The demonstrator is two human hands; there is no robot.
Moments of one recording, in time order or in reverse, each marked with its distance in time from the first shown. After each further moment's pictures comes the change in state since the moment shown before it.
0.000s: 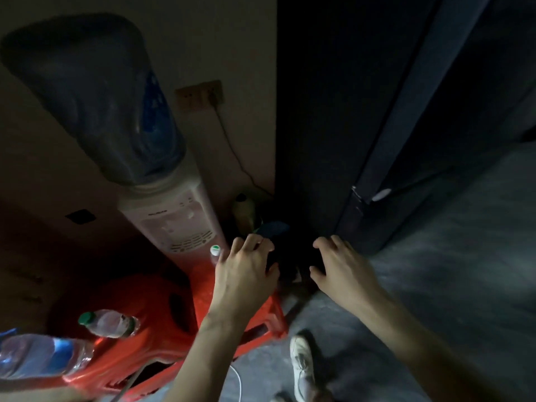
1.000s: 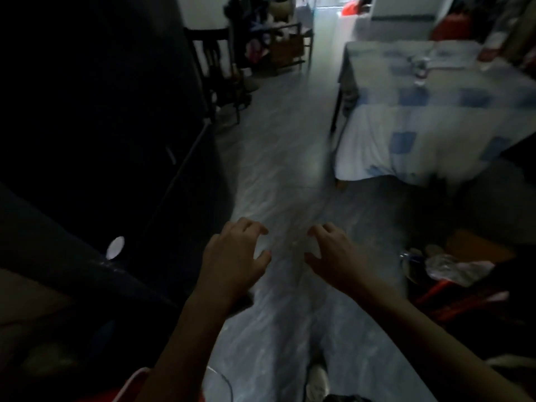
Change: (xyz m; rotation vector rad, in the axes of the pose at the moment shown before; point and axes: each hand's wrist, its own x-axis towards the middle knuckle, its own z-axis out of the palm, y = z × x) left_hand -0.029 0.432 0.082 -0.095 -0.293 0.976; right_hand -0.308 0.313 -0.079 0.179 0.330 0.900
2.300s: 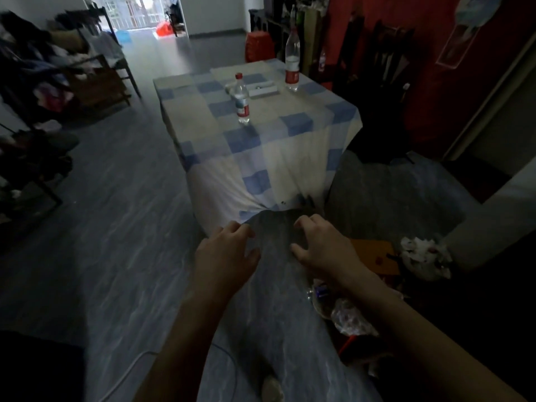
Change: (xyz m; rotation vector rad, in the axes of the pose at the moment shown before) left_hand 0.493 0.325 0.173 -0.006 -0.077 0.507; right_hand 0.245 0.412 -0.199 0.027 0.214 0.546
